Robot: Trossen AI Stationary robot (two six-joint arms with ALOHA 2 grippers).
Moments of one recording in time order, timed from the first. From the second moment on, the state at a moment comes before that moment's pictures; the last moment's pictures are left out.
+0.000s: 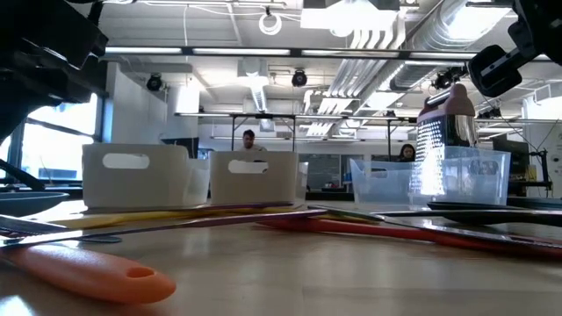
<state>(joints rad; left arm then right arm) -0.64 1.74 1.17 -0.97 0.06 -0.55 0.17 0.08 0.01 0.28 -0.29 0.48</state>
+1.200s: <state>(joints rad) -0.64 1.73 0.98 -0.77 0.01 -0.55 0.17 0.08 0.01 0.28 -0.29 0.47</state>
